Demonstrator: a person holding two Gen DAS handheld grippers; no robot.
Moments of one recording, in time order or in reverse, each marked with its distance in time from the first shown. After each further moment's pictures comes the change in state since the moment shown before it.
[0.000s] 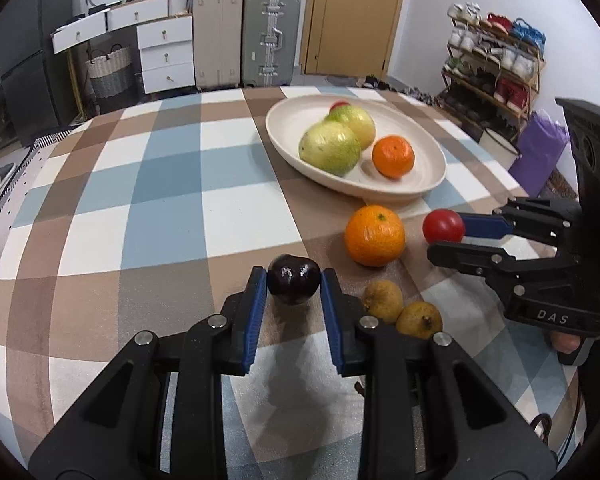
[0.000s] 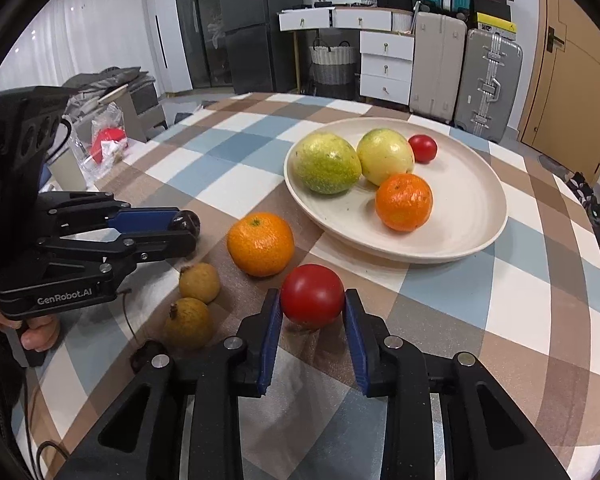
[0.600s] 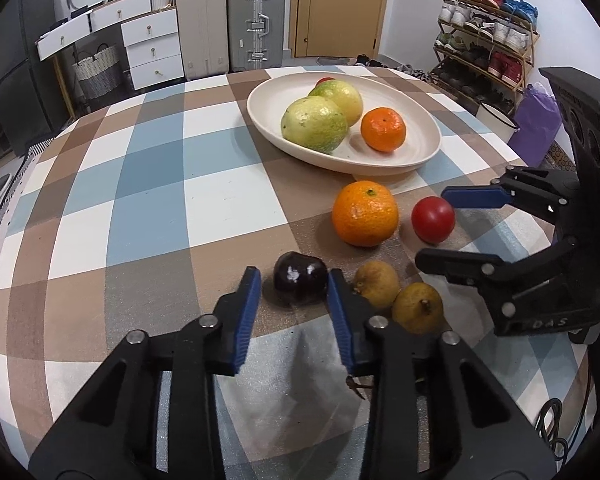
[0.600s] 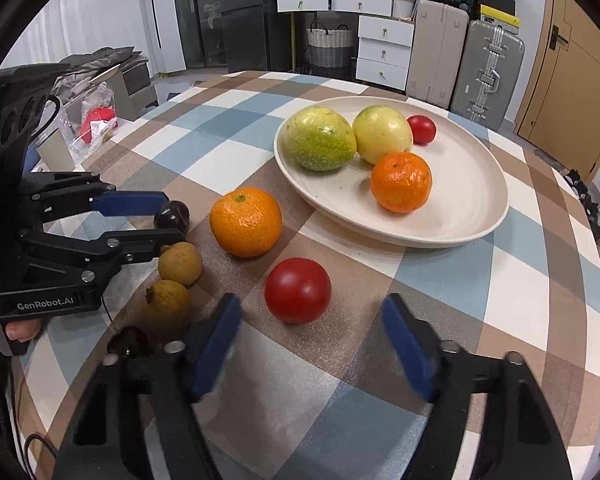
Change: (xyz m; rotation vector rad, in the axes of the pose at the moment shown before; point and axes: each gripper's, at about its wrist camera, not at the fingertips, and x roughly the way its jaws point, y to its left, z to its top) left arm 0.013 -0.013 -0.003 0.074 0.074 -0.003; right arm 0.016 0.000 -0.004 -0.025 0.092 -0.044
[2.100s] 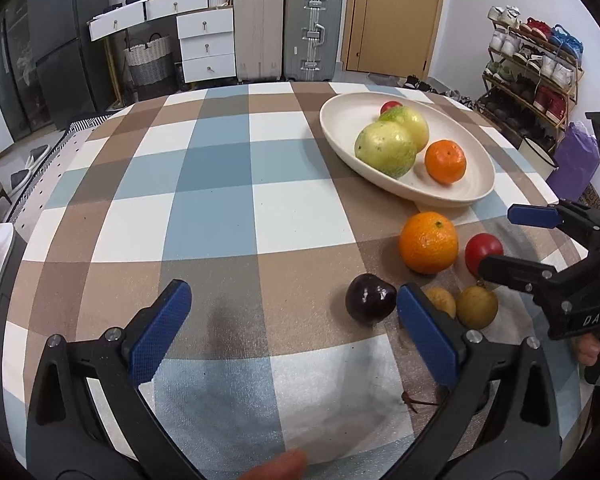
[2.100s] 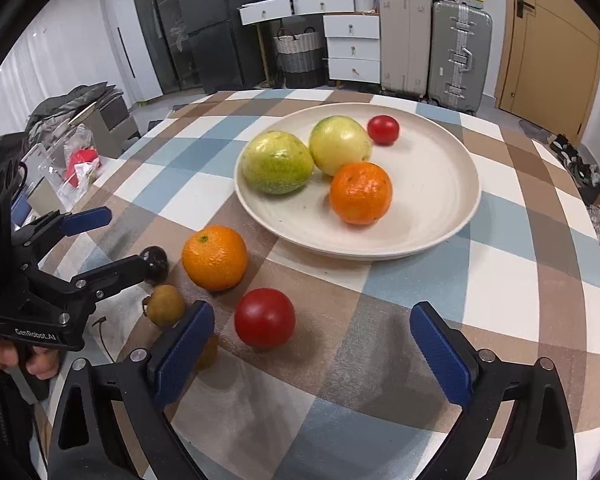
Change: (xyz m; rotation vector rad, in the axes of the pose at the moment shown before) left arm -0.004 0.025 0.005 -0.142 -0.027 0.138; right arm -0.004 -0.029 0.012 0.160 -0.003 -0.006
